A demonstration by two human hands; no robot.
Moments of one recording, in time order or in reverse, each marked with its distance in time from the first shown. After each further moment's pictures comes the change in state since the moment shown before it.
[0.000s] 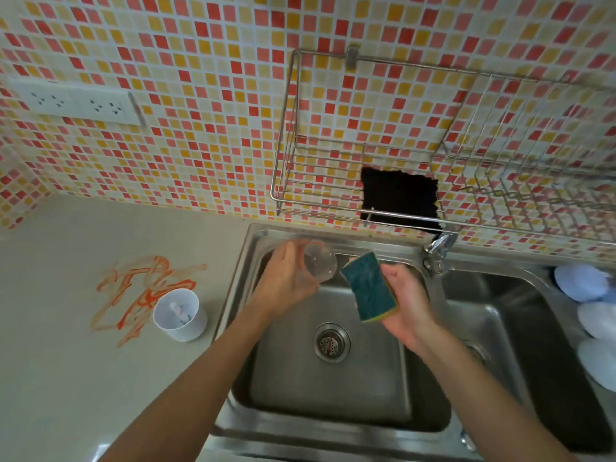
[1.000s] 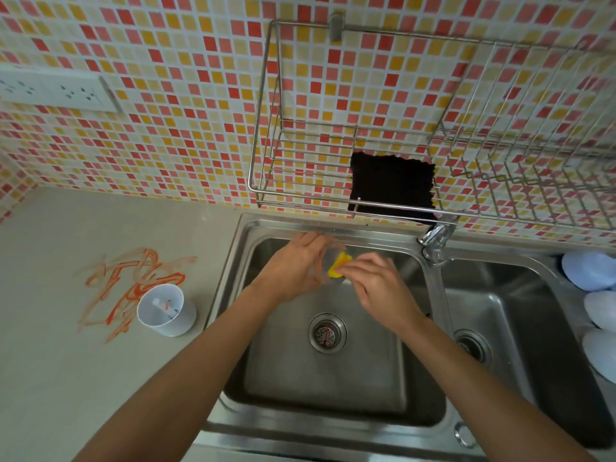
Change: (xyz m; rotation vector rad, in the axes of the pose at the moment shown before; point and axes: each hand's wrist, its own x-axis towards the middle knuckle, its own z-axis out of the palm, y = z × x) left_hand 0.031 0.039 0.009 0.248 -0.263 0.188; right_hand 0.072 0.032 -0.057 -1.499 -0.055 -1.102
